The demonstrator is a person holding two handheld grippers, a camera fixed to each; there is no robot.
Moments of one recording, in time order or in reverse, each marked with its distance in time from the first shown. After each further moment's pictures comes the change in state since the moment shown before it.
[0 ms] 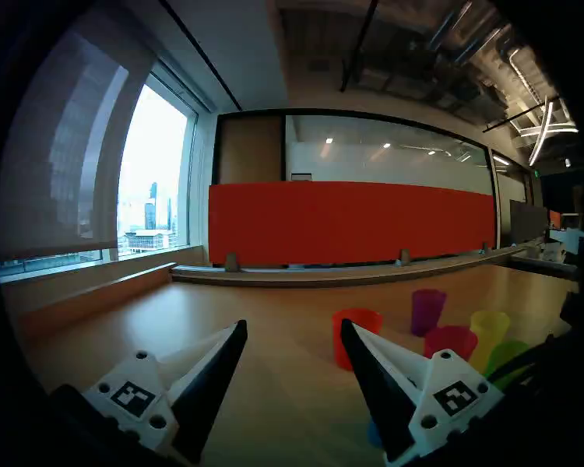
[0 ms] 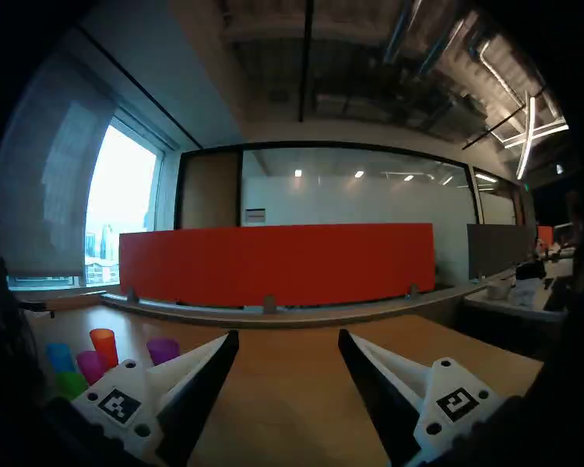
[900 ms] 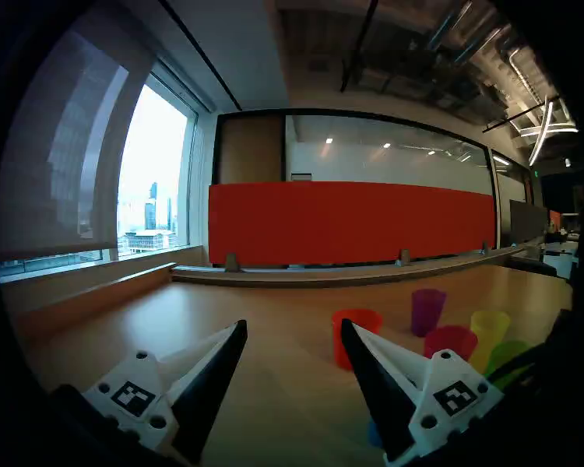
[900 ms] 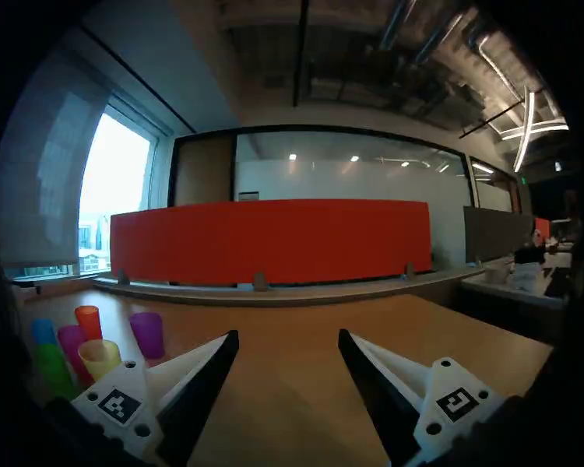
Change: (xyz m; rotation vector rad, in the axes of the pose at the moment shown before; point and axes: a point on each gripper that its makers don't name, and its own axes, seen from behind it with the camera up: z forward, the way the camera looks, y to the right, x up) left arm 0.000 0.000 0.000 0.000 0.000 0.000; right arm -0.053 0.019 0.012 -0.030 -0.063 0.003
